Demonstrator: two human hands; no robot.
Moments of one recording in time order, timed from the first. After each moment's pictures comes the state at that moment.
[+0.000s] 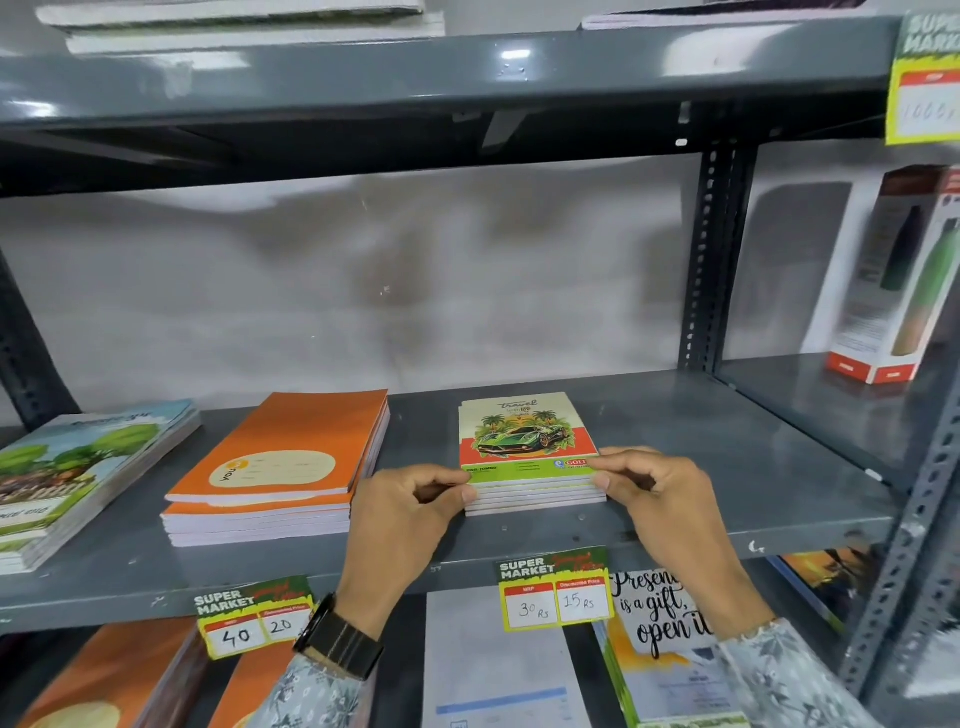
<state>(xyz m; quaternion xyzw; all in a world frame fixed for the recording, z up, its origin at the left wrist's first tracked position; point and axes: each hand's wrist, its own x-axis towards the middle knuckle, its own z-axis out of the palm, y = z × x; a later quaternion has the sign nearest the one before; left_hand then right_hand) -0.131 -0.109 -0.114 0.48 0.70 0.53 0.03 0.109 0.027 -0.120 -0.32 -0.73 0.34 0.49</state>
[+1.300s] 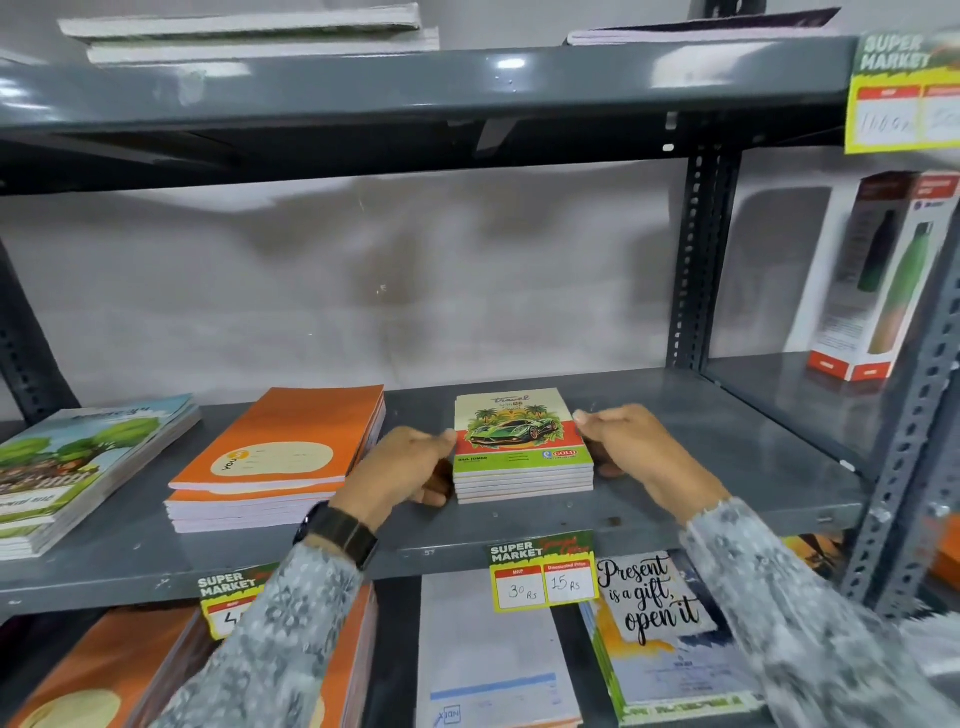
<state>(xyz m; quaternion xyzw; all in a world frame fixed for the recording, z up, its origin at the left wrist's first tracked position) -0.143 -0.081 -0.065 0.39 0.74 0.45 0.31 0.091 0.048 -0.064 -0.44 -0.69 0.49 0.31</state>
